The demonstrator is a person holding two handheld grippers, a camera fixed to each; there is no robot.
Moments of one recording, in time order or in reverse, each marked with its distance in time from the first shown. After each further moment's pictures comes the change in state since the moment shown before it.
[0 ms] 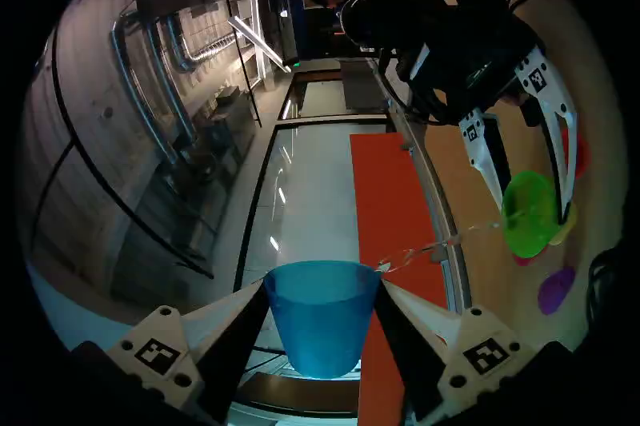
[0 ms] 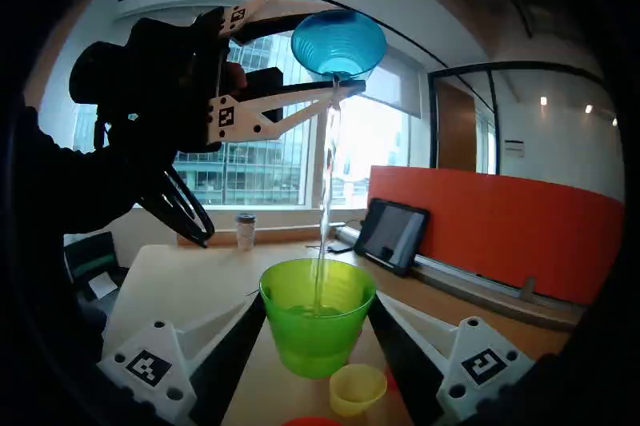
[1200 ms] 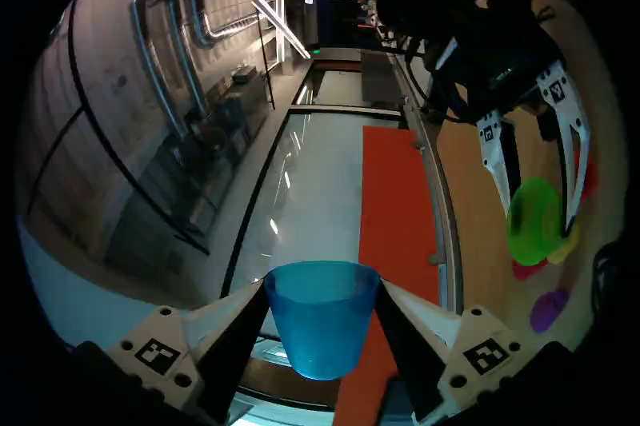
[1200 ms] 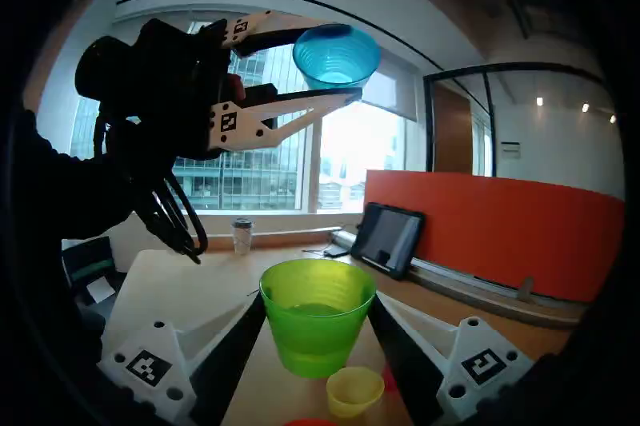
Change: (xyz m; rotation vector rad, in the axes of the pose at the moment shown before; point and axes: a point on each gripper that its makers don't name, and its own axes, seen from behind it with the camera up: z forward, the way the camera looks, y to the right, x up) left arm -0.020 0.003 0.006 0.028 -0.061 -0.161; right arm 0.003 0.003 -0.002 -0.017 0.021 0.009
